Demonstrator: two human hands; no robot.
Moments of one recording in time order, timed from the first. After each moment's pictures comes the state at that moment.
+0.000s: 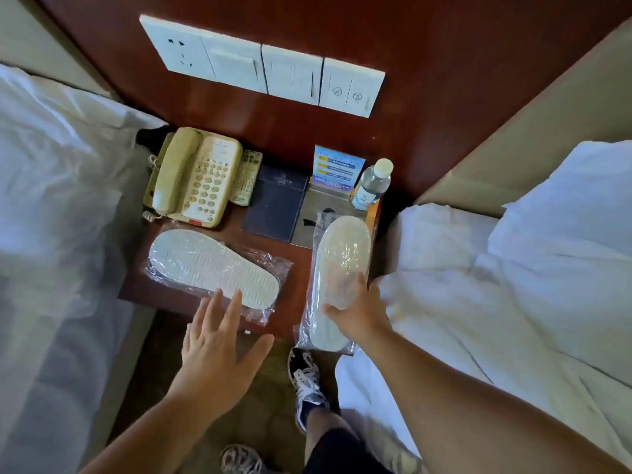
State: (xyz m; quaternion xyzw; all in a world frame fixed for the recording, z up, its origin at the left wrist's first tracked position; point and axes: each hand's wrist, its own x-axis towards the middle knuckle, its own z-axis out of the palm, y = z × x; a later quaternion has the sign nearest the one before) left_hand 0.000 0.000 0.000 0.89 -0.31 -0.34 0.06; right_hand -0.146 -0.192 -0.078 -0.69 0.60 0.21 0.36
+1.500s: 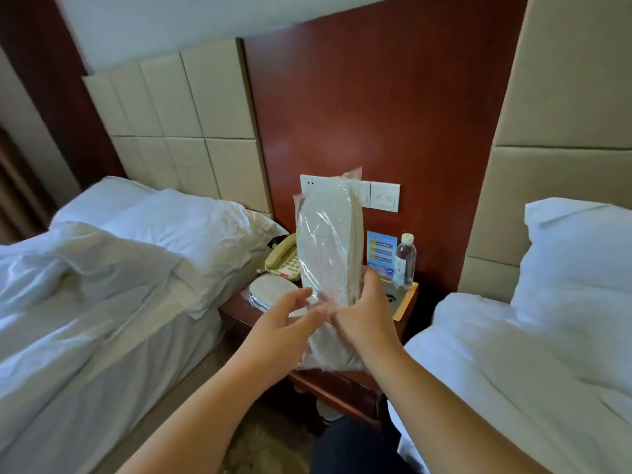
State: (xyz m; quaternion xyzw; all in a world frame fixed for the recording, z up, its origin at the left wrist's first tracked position) left_hand -0.212 0.081 0.047 0.79 -0.24 -0.19 0.54; right_hand -0.270 -0.057 0.033 -0.74 0.21 -0.30 0.56
